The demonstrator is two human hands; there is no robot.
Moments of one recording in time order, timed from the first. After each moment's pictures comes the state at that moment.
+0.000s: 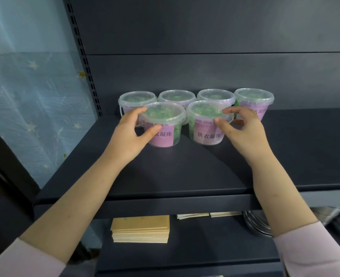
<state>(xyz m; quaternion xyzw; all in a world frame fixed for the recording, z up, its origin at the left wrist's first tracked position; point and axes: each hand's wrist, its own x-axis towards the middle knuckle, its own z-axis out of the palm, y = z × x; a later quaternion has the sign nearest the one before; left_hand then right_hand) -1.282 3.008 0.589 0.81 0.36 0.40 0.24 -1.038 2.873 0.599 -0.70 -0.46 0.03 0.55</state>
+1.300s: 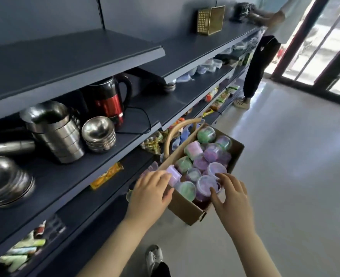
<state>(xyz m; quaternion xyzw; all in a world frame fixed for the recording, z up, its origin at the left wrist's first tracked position) -0.892 2.409 0.380 0.97 -0.07 0.18 0.14 -0.864 2.181 0.392 -0.95 -0.09 -0.15 0.26</state>
